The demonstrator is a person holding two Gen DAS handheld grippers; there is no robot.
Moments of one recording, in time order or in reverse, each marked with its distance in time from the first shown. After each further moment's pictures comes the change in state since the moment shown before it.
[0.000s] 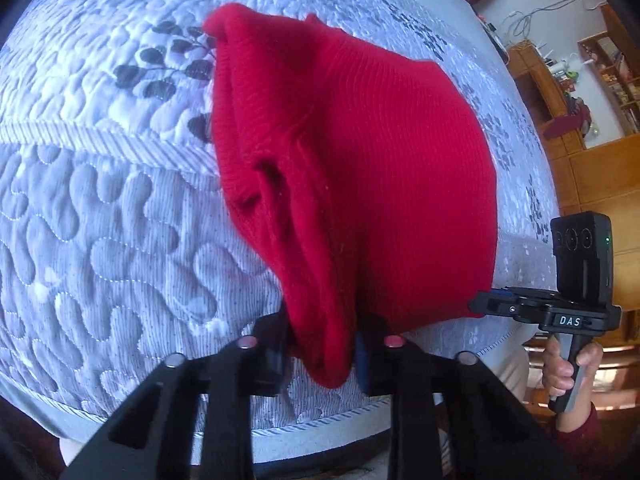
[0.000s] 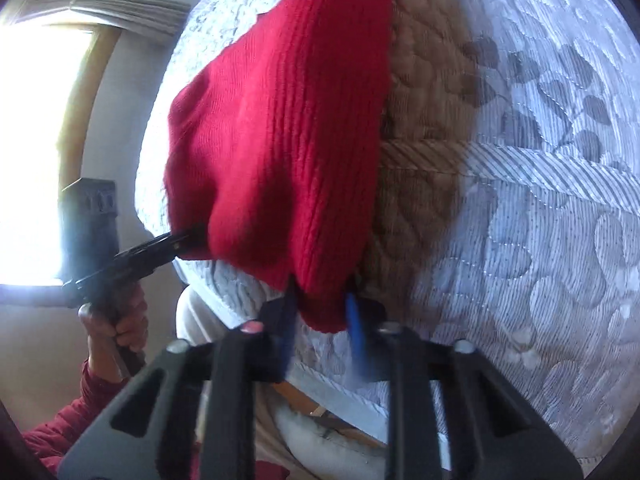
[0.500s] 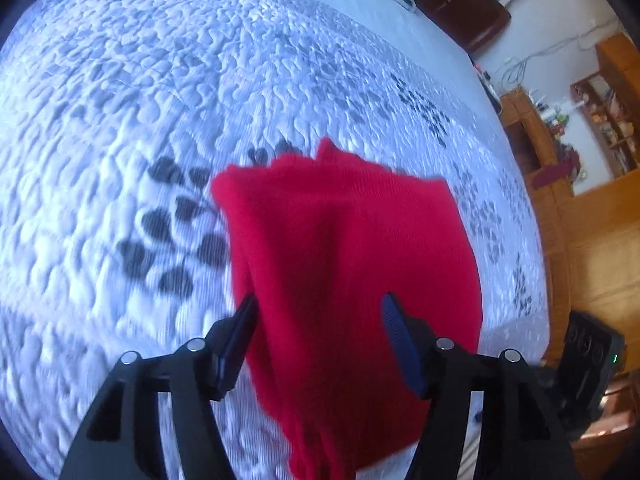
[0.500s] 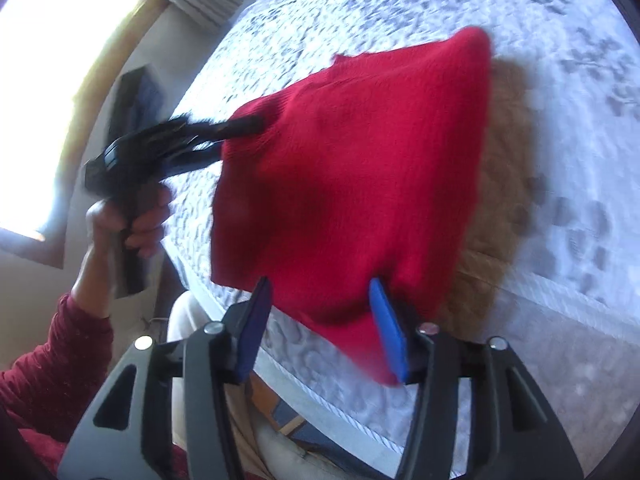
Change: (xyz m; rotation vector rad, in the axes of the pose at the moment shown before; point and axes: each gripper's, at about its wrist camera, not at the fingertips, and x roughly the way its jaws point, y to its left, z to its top) left arm -0.023 0.011 0.093 -0.027 -0.140 -0.029; right arm -0.021 0.054 0.021 -0.206 -0.087 -0.142
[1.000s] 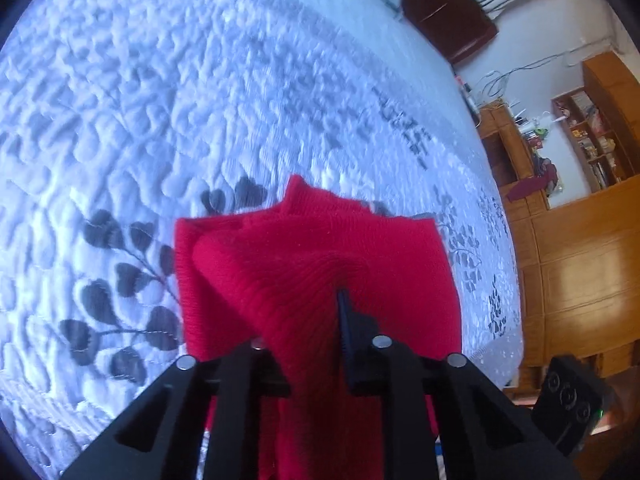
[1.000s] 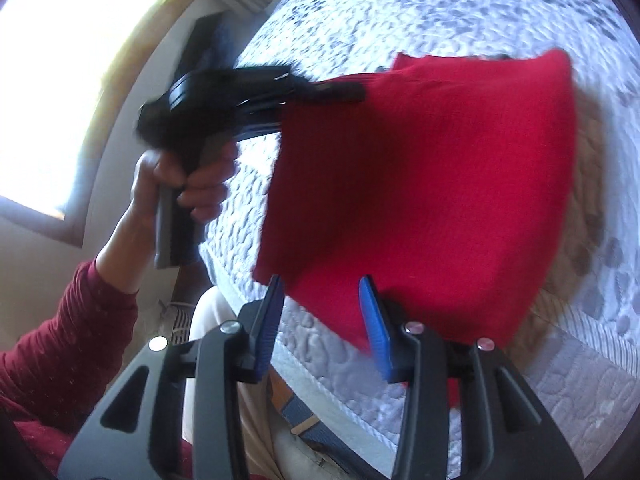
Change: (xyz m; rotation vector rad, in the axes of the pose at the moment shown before) left arm 0.027 0.003 0.045 -0.019 -0.062 -0.150; right arm 0.033 0.029 0.026 -0.067 0.025 0.134
